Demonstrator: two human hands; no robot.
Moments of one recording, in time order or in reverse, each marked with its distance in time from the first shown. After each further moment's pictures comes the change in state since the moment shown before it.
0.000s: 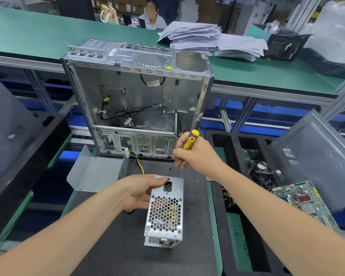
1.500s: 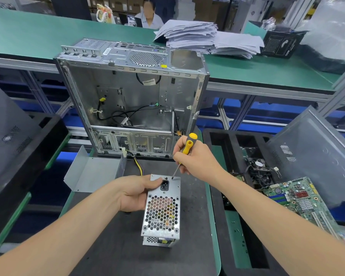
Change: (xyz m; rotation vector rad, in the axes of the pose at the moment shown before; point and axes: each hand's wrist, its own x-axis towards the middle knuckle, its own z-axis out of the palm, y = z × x) left_hand -0.006 0.001 0.001 -0.198 -0.102 -0.053; right_hand -0.025 -0.007 0.004 -0.084 0.045 -0.016
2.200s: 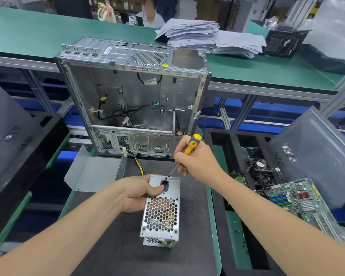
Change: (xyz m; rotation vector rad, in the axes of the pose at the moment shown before) left_hand 0.007 -0.005 -0.001 0.031 0.049 0.066; right_hand -0.001 0.001 0.004 0.085 0.057 -0.016
